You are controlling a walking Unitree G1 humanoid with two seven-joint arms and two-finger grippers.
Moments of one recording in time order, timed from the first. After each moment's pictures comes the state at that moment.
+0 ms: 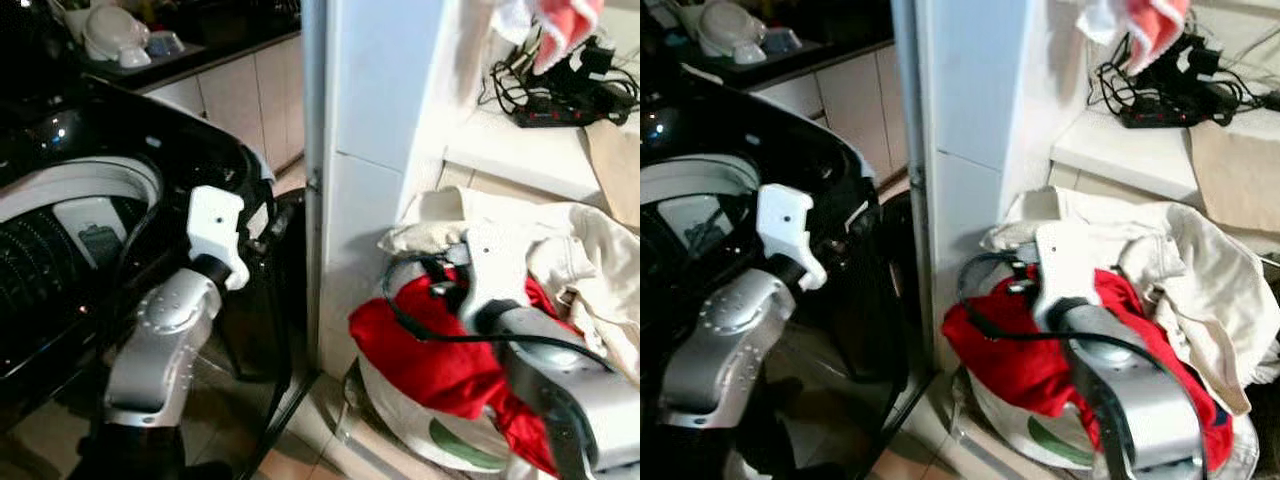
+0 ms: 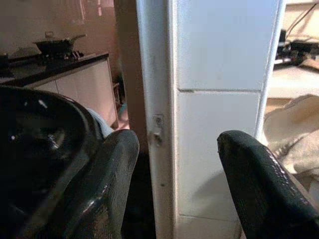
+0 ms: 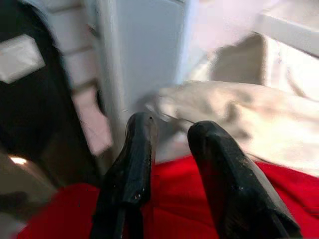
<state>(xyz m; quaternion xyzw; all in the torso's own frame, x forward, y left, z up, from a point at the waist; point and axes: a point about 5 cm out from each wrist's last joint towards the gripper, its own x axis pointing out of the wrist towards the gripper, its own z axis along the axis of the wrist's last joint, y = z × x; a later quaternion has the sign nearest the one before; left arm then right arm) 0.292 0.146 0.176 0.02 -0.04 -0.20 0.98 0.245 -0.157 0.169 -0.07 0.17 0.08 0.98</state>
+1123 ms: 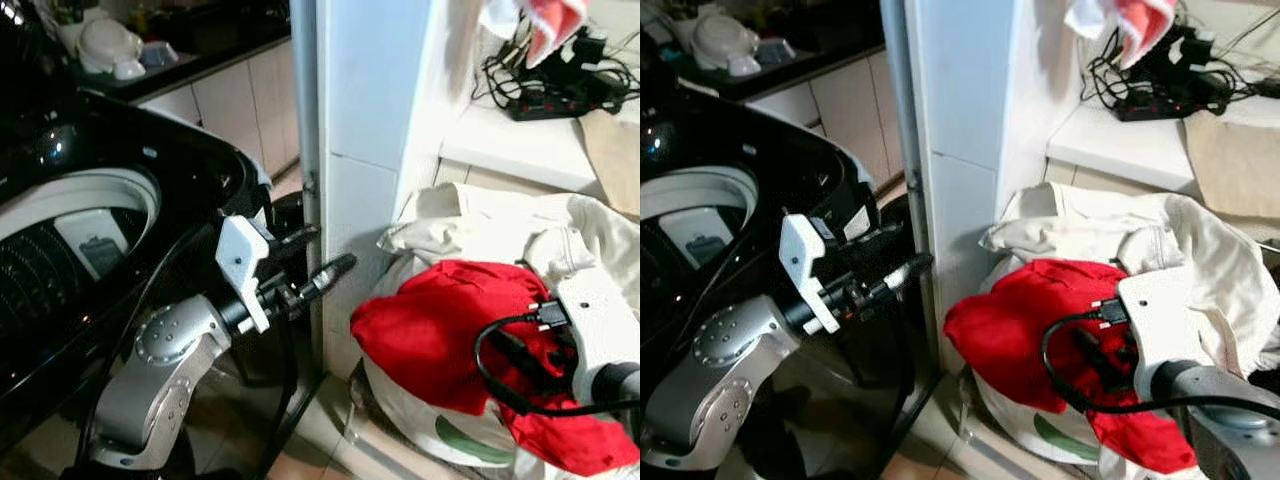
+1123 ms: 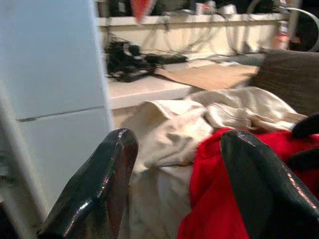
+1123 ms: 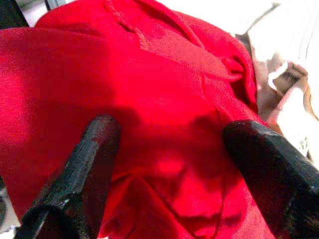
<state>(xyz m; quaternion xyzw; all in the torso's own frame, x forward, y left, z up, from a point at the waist) 0.248 0.108 0.177 -0.01 -0.06 -0.45 0.89 0.177 -0.218 0.180 -0.11 0.32 0.05 0.94</state>
